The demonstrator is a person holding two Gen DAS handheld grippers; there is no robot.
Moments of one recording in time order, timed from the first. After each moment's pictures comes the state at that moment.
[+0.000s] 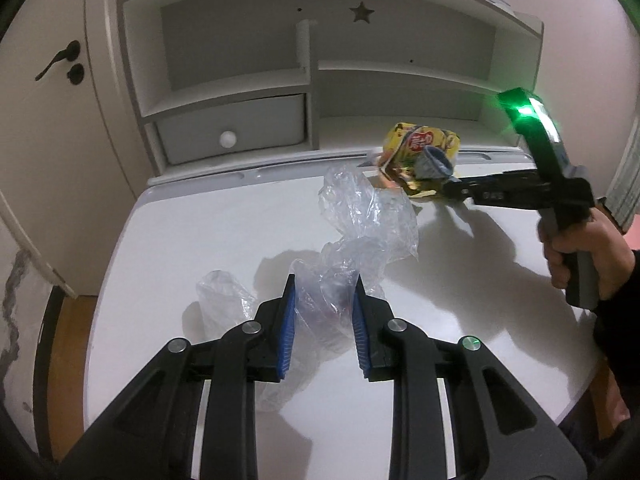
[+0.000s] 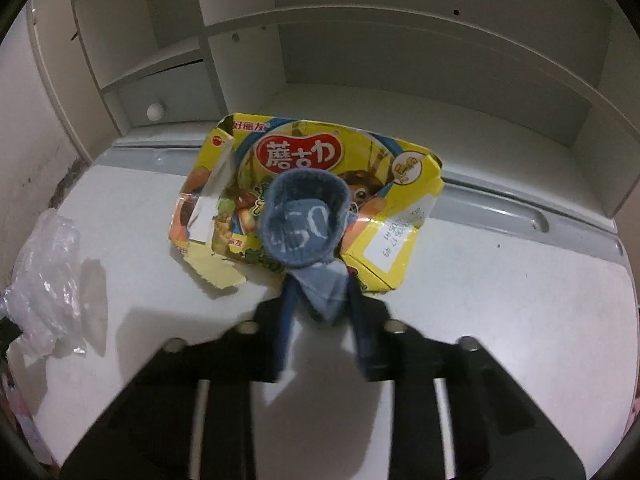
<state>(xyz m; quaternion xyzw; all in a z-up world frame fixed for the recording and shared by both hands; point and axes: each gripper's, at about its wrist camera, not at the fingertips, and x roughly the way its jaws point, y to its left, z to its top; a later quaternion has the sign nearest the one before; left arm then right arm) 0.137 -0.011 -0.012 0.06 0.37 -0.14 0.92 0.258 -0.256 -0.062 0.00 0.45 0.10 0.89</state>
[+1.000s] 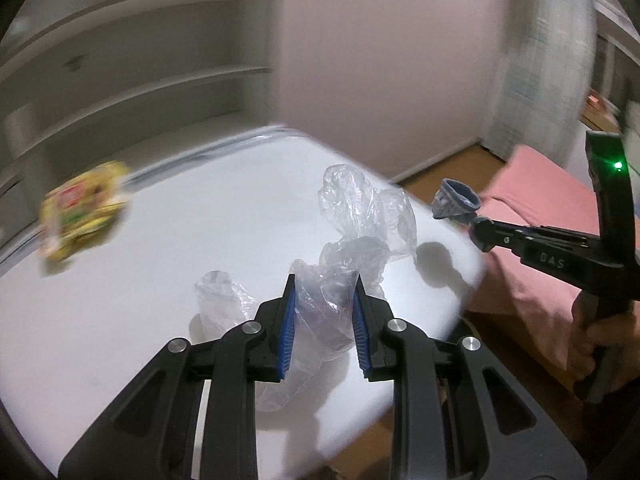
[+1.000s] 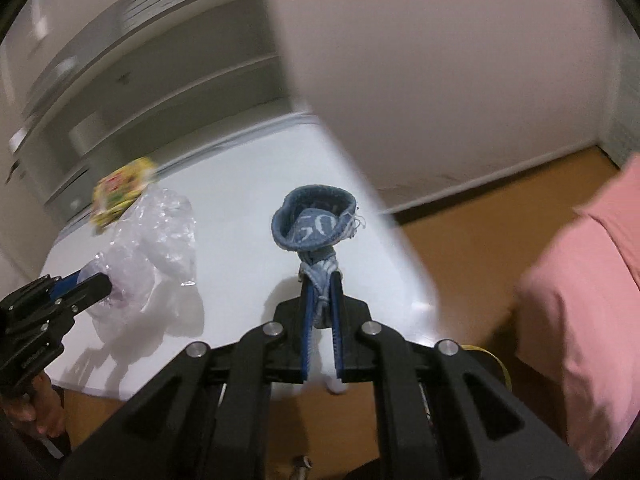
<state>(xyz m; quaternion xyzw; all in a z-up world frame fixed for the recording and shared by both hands) 0.014 -0.317 -0.009 0.12 0.35 -0.41 0.83 -0.084 -0.537 -0.038 0.18 0.37 -0.16 0.90</state>
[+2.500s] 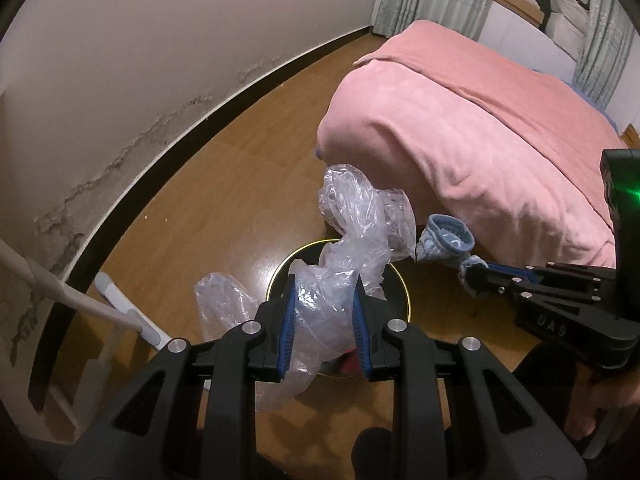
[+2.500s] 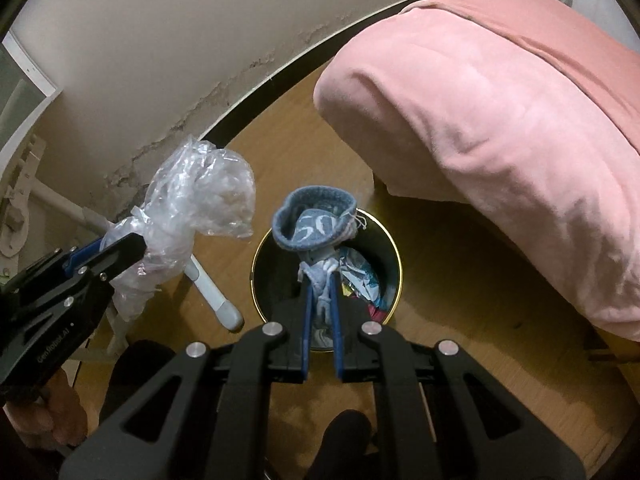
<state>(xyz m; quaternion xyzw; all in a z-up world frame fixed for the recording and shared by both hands) -0.095 -0.580 -0.205 0.24 0.43 -0.54 0.68 -0.250 -0.677 -0.241 0.34 0.46 -0.32 0.75</state>
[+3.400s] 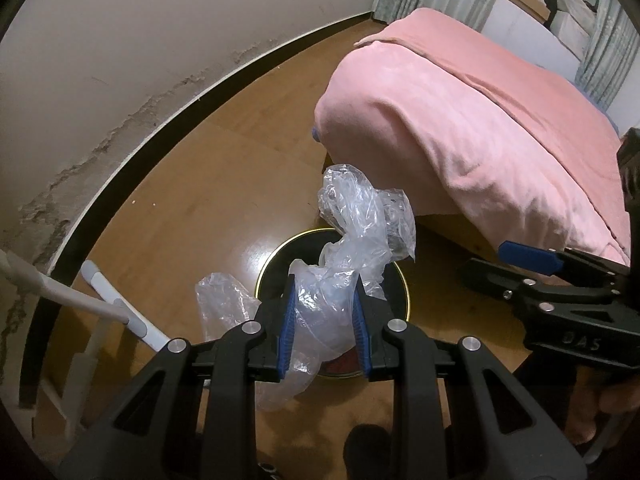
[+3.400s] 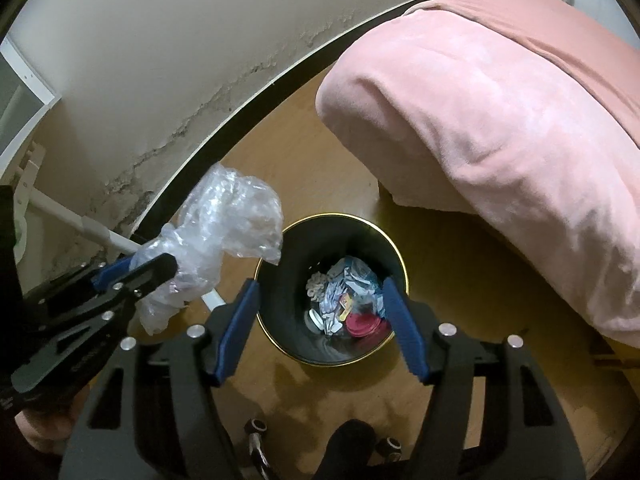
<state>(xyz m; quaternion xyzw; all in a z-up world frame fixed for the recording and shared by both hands) -0.089 -0.595 -0.232 0.24 0.46 -0.54 0.66 -0.247 -0.690 -0.243 0.34 0.44 -0.33 0.76</state>
